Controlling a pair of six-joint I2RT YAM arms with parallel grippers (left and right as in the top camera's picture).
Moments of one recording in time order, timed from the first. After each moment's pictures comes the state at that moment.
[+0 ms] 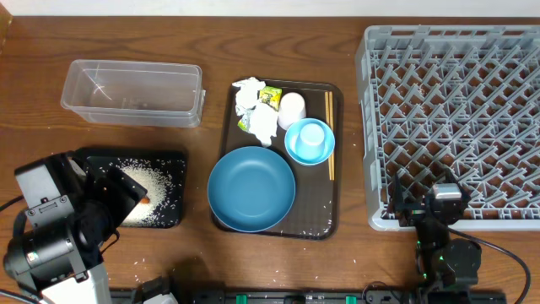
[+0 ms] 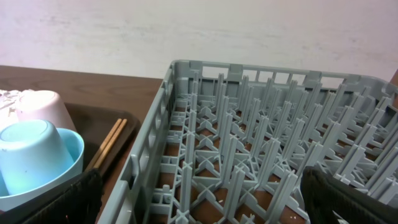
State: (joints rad) left arm 0.41 0.91 1.18 -1.36 0.07 -0.48; right arm 0.03 0.02 0.01 -0.07 -0.01 -0.05
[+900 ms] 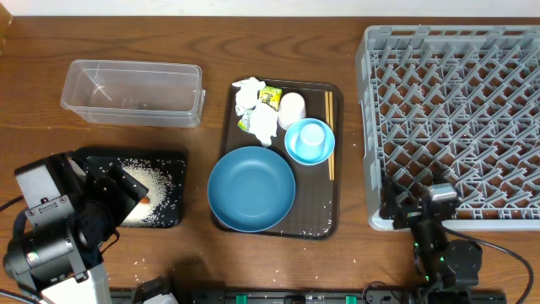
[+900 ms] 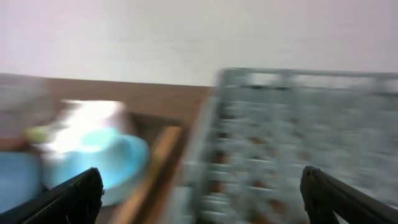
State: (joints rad) left arm 0.41 0.91 1.18 -1.36 0.07 -0.48; right arm 0.03 0.02 0.01 -0.04 -0.23 0.08
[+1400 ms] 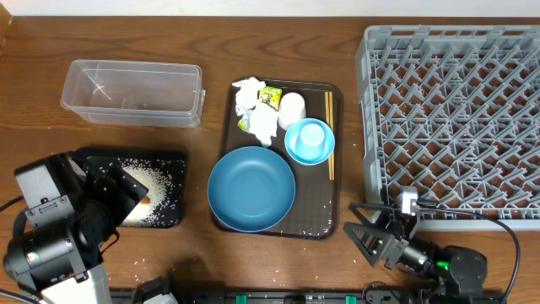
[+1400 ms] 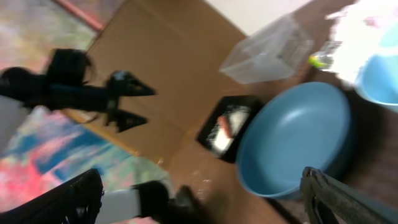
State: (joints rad) left arm 0.41 0.91 1.18 -1.36 0.07 -0.48; right arm 0.04 0.02 0.01 0.16 -1.07 1.10
